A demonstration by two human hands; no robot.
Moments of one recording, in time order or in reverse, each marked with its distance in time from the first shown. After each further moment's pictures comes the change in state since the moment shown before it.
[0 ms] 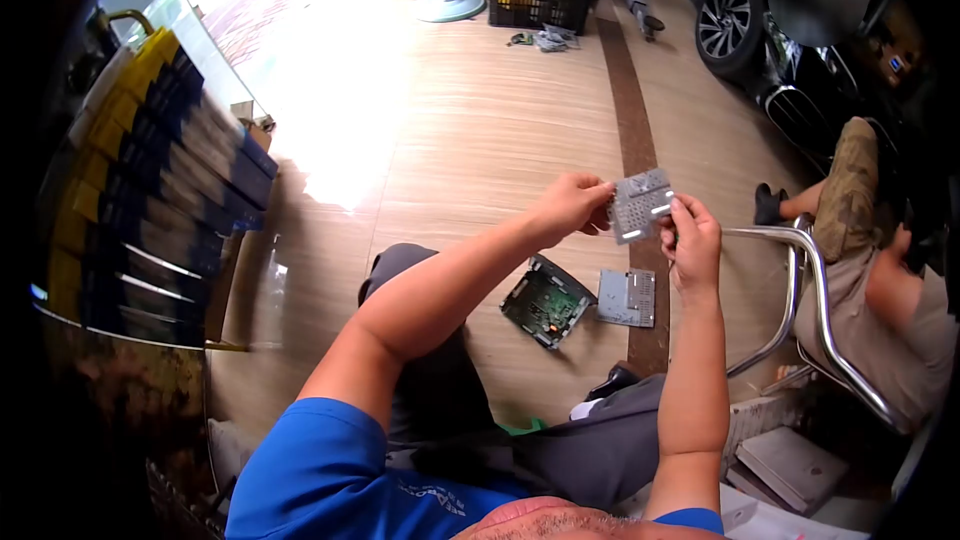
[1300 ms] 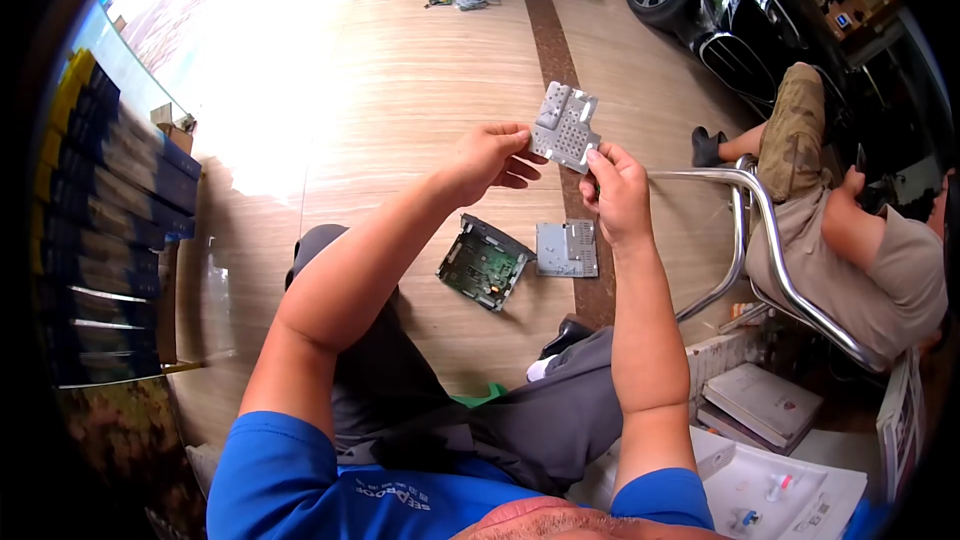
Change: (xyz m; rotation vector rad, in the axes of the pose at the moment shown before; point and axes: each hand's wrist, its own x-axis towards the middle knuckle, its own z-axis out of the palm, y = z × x) left_hand -0.006 0.006 -0.005 -0.193 -0.100 -0.019; right_hand -0.009 -0.004 0.015 -0.042 -0.039 0.029
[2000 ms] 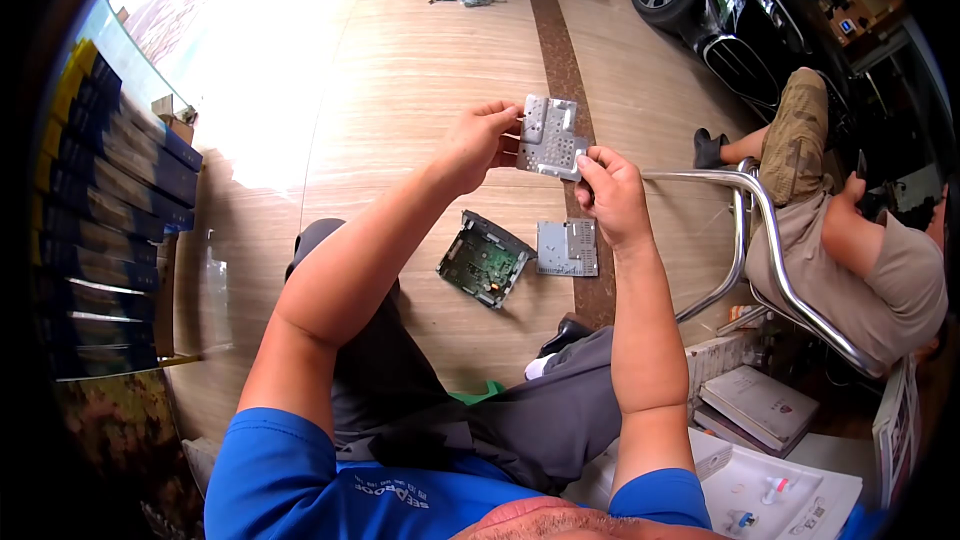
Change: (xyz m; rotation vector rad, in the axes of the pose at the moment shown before) left_hand 0.000 0.011 -0.004 -0.114 0.124 0.130; right_hand 0.000 0.004 0.000 -0.082 -0.114 0.055
